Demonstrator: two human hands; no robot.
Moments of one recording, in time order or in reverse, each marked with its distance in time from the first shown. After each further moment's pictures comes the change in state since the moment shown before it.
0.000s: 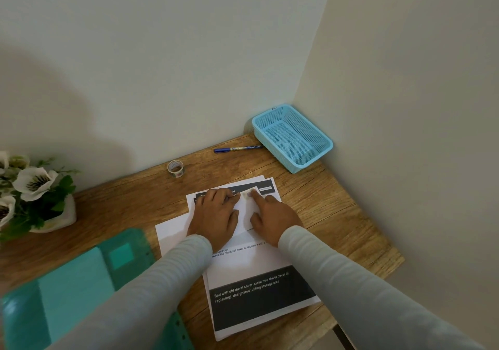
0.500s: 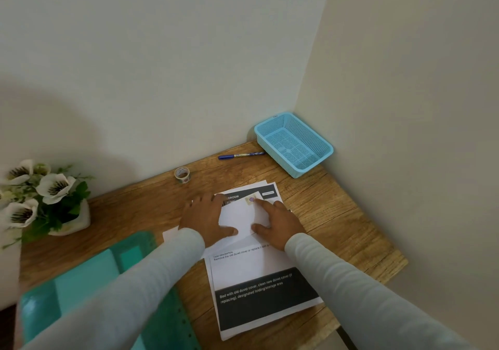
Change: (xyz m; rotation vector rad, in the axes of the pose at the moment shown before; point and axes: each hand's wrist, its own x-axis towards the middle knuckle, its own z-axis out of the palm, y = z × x) left_hand 0.008 -0.014 -0.041 0.146 -0.355 -0.204; right_hand -0.008 0.012 0.009 0.263 -0.005 0.040
